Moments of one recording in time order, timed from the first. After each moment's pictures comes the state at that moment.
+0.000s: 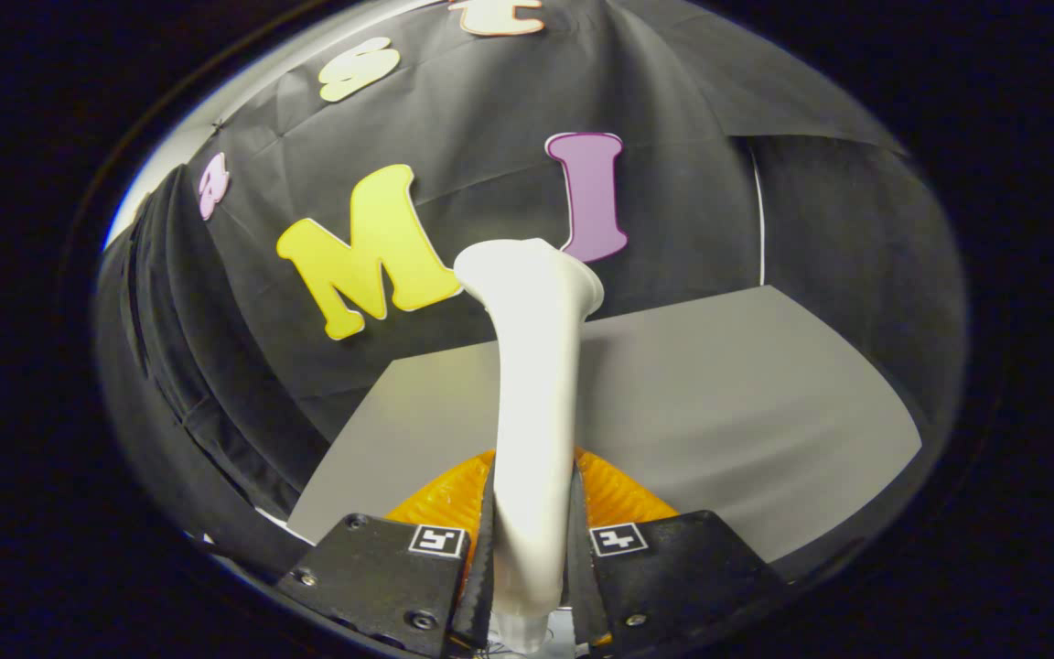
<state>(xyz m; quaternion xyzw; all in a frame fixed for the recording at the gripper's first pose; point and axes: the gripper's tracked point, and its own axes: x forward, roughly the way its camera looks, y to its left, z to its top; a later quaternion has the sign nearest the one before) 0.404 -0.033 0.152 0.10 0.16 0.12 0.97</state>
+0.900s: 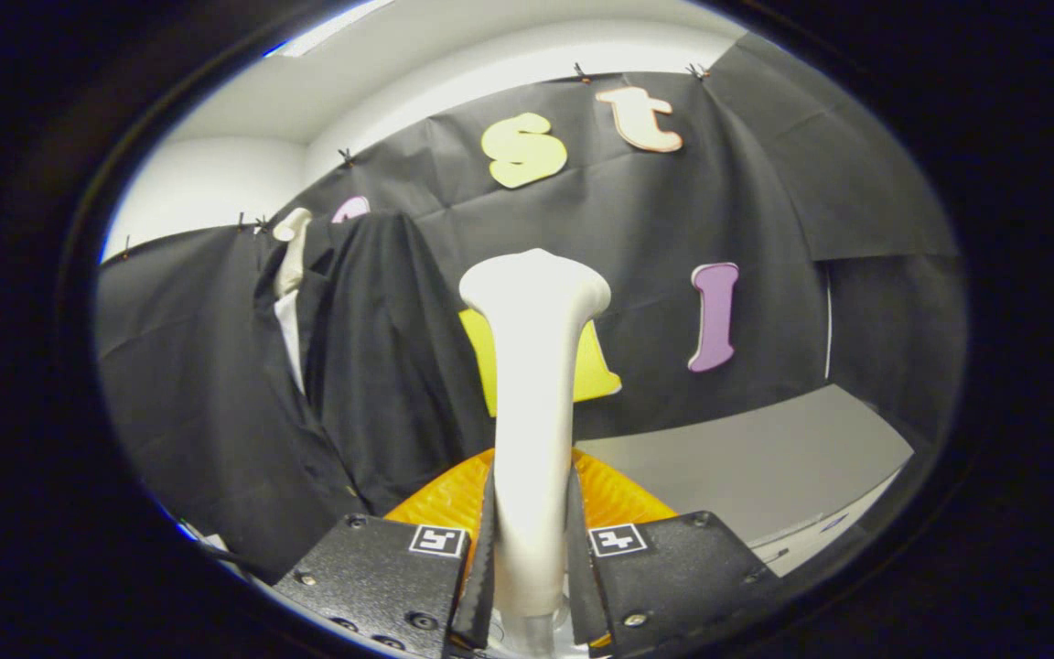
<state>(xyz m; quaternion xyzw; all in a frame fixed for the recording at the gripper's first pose) 0.238 0.146 0.292 0.09 -0.01 0.21 0.97</state>
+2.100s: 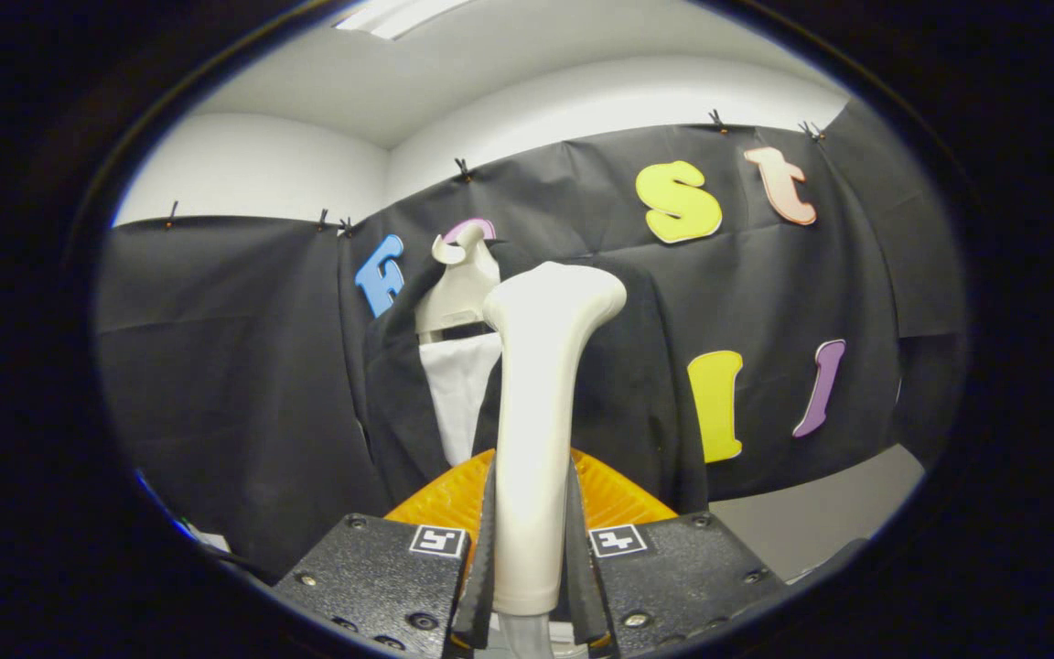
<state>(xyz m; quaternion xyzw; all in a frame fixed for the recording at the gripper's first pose) 0.188 0.353 0.369 0.05 -0.07 0.27 0.96</state>
